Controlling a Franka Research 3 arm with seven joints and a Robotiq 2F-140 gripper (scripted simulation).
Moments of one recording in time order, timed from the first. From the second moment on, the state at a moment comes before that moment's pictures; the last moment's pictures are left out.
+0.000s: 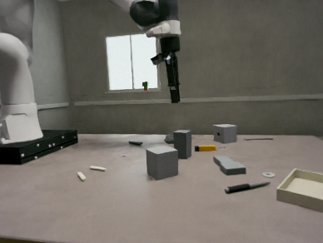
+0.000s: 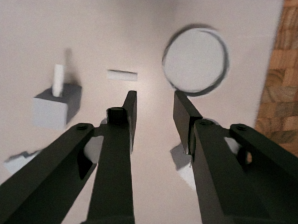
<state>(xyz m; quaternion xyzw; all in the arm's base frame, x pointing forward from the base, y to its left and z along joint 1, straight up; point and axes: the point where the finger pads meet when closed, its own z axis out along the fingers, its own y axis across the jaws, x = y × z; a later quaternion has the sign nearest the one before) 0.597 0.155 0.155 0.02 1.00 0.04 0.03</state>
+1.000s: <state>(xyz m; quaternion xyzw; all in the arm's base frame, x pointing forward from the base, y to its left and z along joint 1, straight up) 0.597 0.170 0.161 0.00 1.00 0.03 0.04</state>
